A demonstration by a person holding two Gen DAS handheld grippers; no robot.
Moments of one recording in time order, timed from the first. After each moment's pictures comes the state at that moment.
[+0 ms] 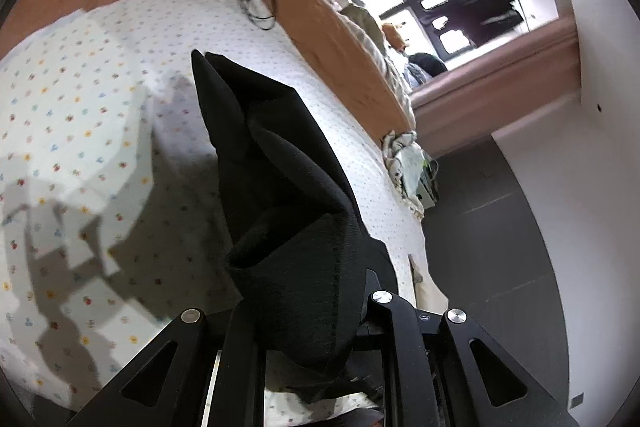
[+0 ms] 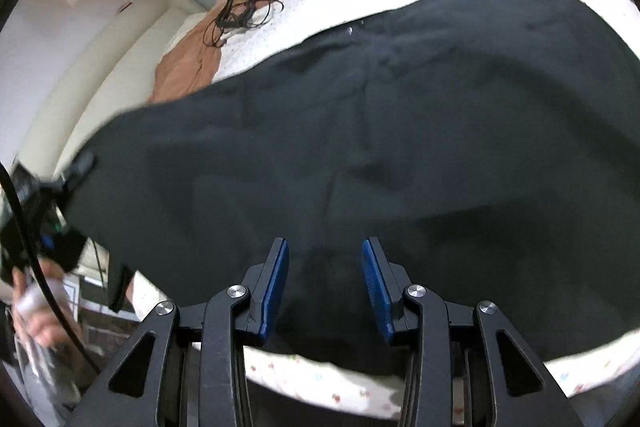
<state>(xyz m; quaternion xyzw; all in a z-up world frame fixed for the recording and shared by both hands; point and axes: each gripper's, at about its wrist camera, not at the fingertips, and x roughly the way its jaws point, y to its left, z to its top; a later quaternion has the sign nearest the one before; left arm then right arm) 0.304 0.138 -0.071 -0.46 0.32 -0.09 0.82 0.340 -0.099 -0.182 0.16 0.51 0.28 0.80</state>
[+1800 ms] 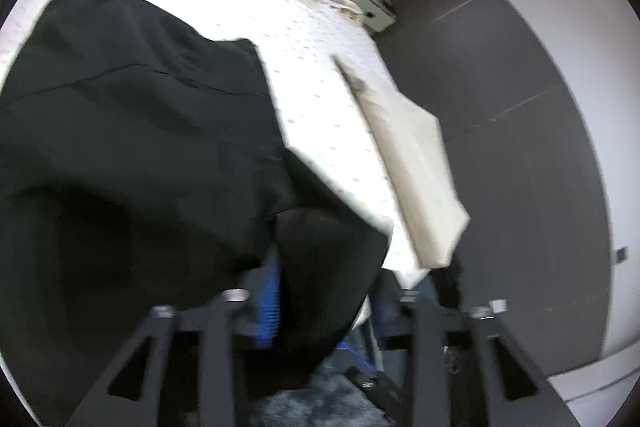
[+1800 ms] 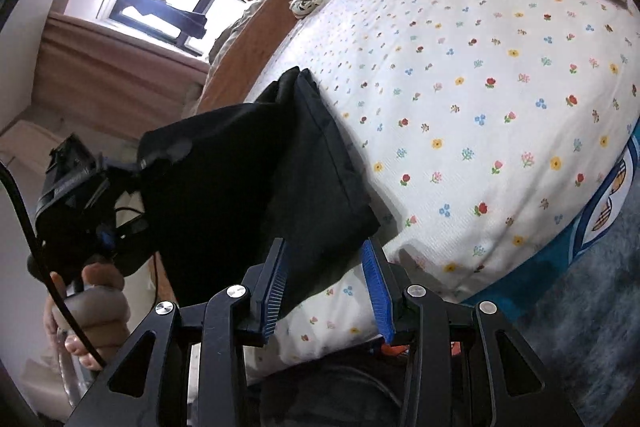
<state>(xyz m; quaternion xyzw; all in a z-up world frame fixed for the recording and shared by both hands) 0.448 -0.234 -0.104 -0.28 0.50 -0.28 0.77 0.255 -0.378 -0.210 0.39 0.39 0.15 0.82</state>
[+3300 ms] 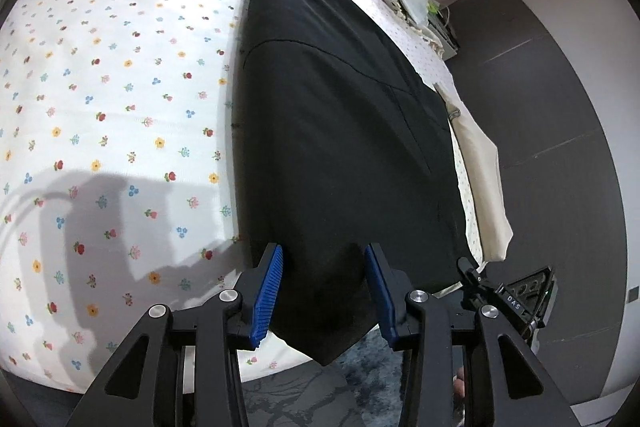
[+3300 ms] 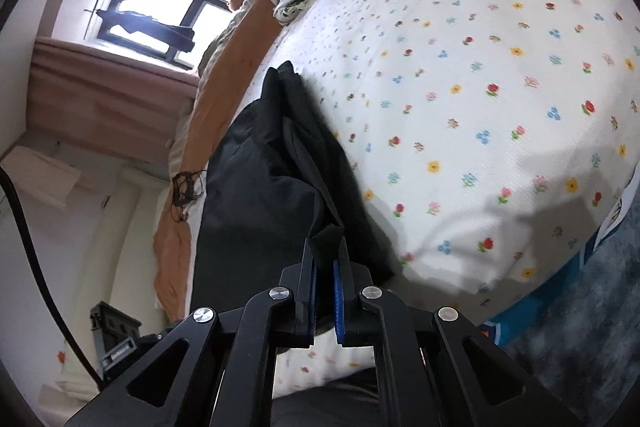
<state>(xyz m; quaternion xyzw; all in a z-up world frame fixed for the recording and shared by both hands) 0.367 -0.068 -0.165 -0.30 0.51 -0.16 0.79 0.282 -0.383 -0.228 0.43 0.39 0.13 0.80</state>
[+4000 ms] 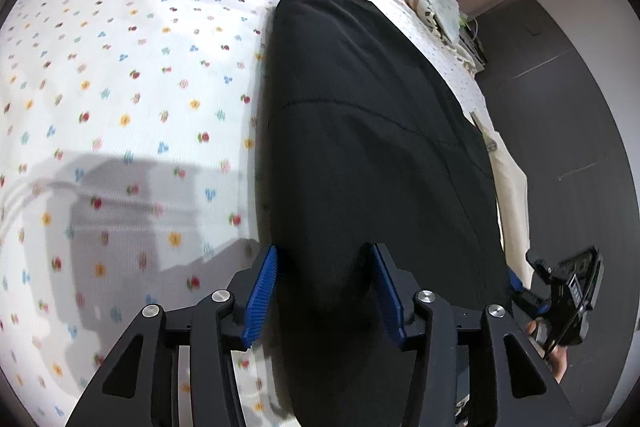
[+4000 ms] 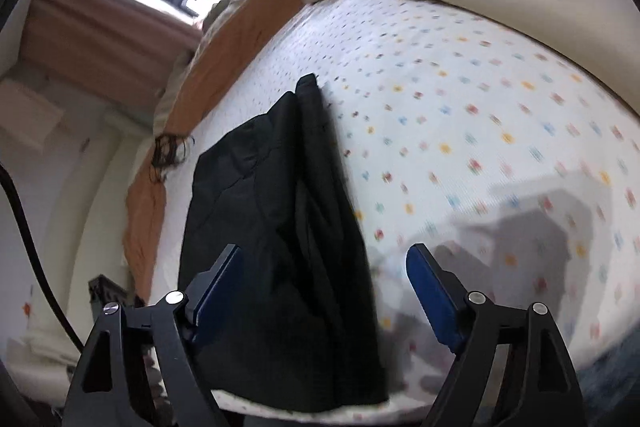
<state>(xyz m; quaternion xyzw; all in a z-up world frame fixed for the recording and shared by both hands) 0.434 -0.050 -0.182 -0.30 0.52 -0.12 0.79 0.392 -0.390 -0.181 0.30 0.46 0.17 0.82</state>
